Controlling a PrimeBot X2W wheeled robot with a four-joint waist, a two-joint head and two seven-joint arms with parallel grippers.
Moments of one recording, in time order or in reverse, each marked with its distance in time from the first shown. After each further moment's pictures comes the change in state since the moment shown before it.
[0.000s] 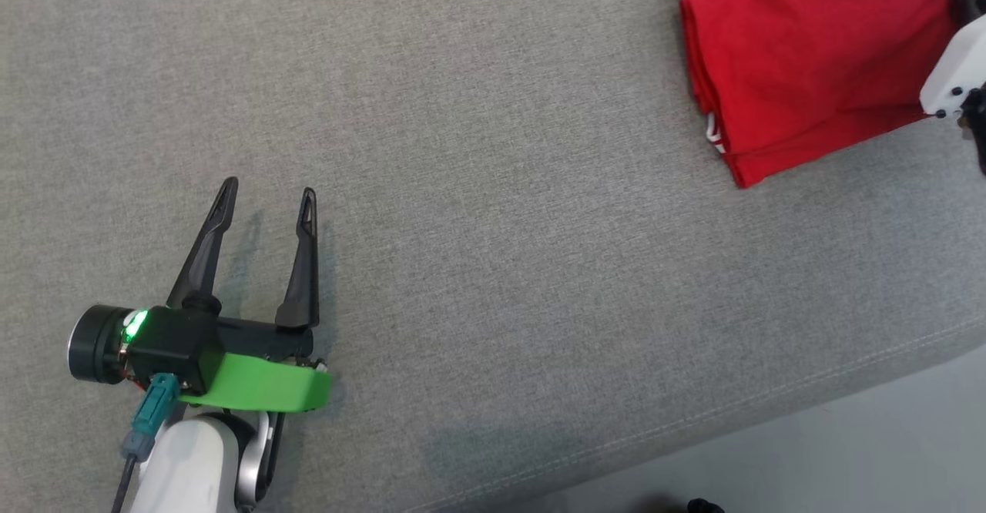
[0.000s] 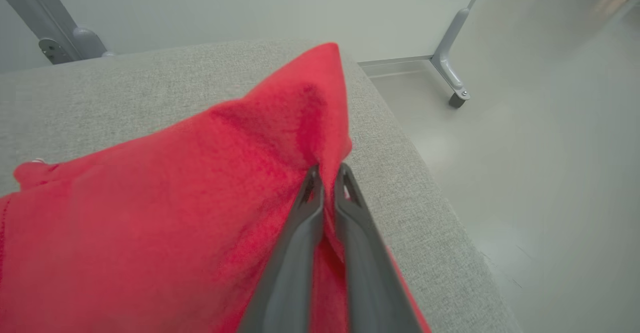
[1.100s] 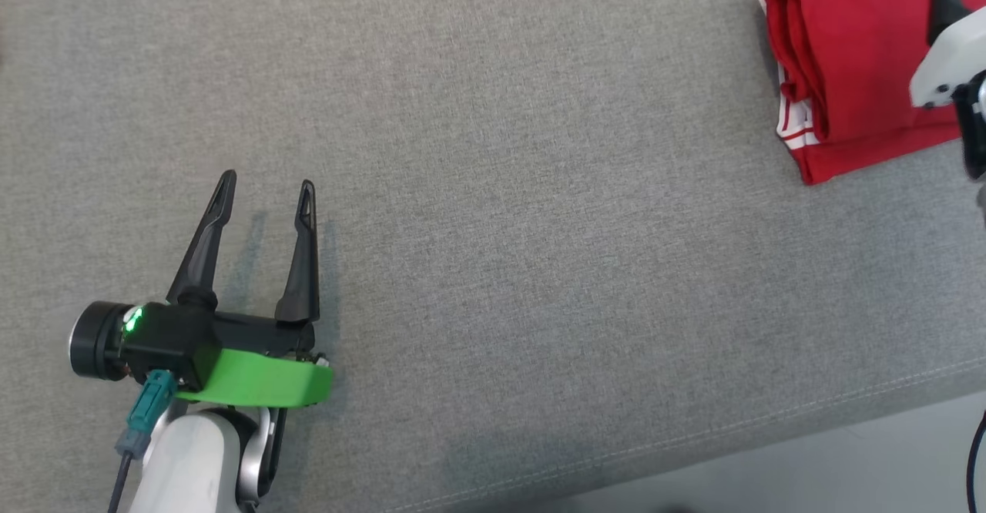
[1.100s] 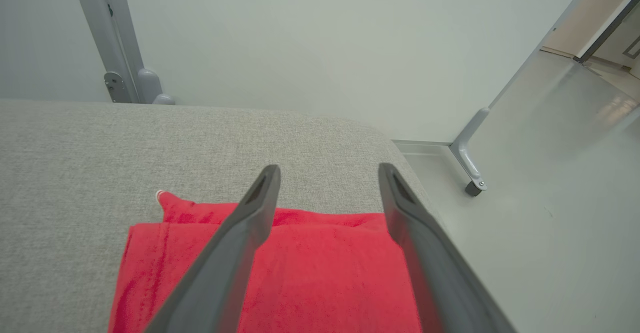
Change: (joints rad) left arm -0.011 0.012 -0.016 -0.020 -0.030 0.021 0.002; right arm 0.011 0.035 -0.161 -0.036 -0.294 0.000 -0.190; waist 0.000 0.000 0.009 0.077
